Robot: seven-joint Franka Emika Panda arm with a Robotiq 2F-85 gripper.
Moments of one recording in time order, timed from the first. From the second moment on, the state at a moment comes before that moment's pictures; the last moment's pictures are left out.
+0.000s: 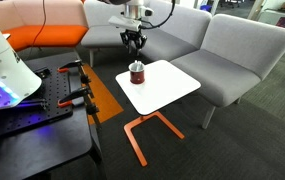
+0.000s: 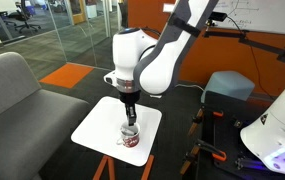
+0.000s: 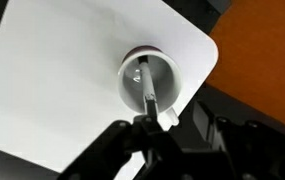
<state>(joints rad) 0.03 0.43 0.14 -2.38 -0.09 2.79 -0.41</state>
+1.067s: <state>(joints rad) -0.02 0.66 0.15 -2.22 -0.10 2.79 -0.42</state>
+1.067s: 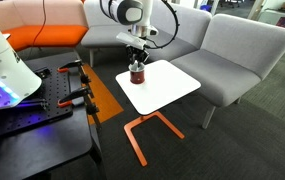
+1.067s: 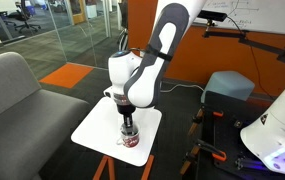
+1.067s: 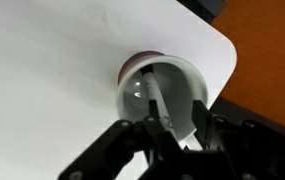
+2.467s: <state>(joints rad) -0.02 0.60 0.18 -2.16 -0.15 2.58 -0.42</state>
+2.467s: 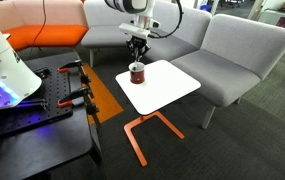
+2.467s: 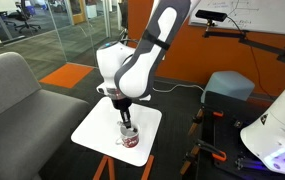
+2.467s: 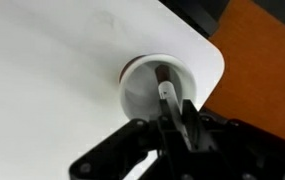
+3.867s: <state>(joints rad) 0.14 1.07 -0.04 -1.51 -0.41 2.23 -0.19</state>
